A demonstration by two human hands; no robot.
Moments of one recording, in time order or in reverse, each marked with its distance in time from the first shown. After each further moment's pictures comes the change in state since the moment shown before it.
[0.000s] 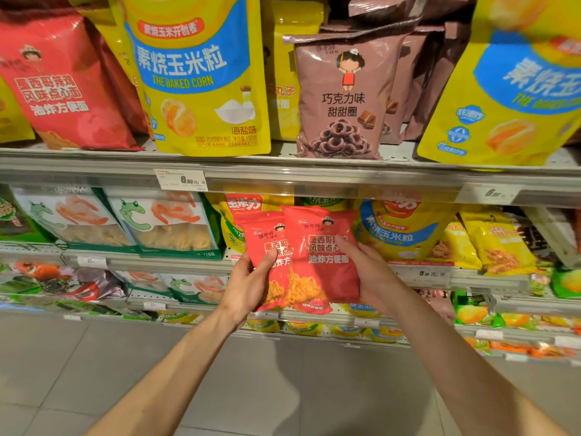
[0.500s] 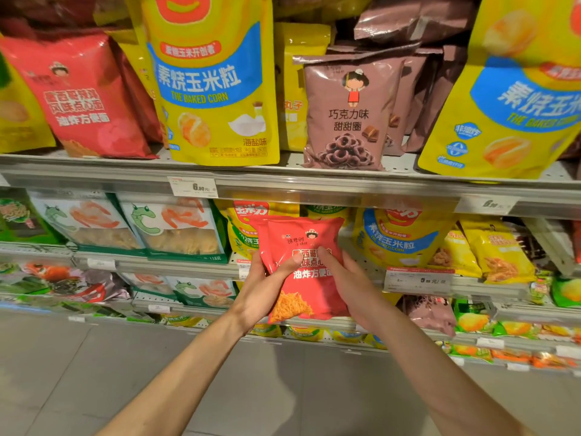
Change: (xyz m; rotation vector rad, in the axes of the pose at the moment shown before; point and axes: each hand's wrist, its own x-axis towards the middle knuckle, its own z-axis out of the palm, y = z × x) left_hand -0.025 0.023 0.003 0.017 -0.081 -0.017; right_hand -0.019 0.013 0.036 -0.227 -0.032 -0.090
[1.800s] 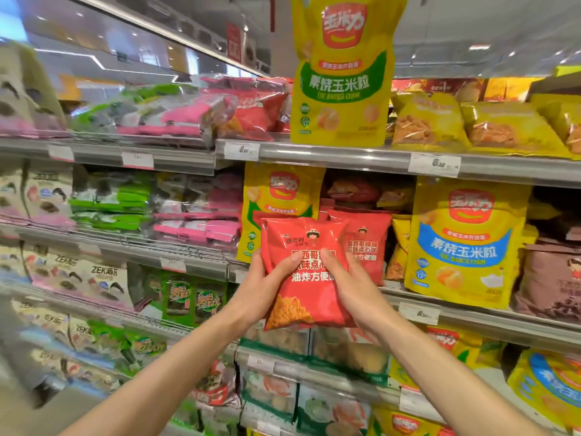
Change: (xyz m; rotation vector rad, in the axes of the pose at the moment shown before) left_hand -0.123 0.177 -0.428 -0.071 0.120 0.422; right_hand -0.074 -0.163 0.449 -0.222 -0.171 -0.477
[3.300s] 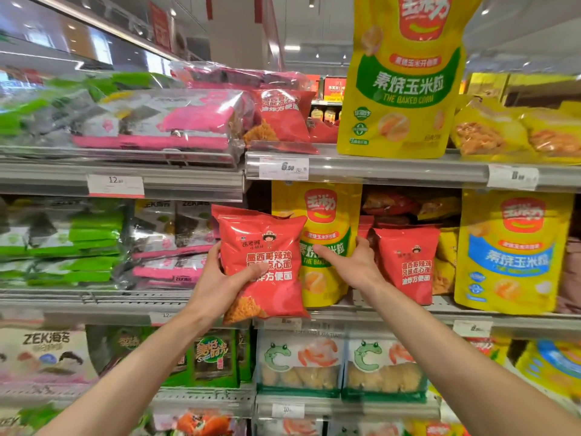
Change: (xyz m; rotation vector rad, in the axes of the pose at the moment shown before) left_hand 0.150 -0.018 -0.197 0.129 -0.020 0.060; right_hand 0.176 0.003 0.086 -0.347 0.540 0.099
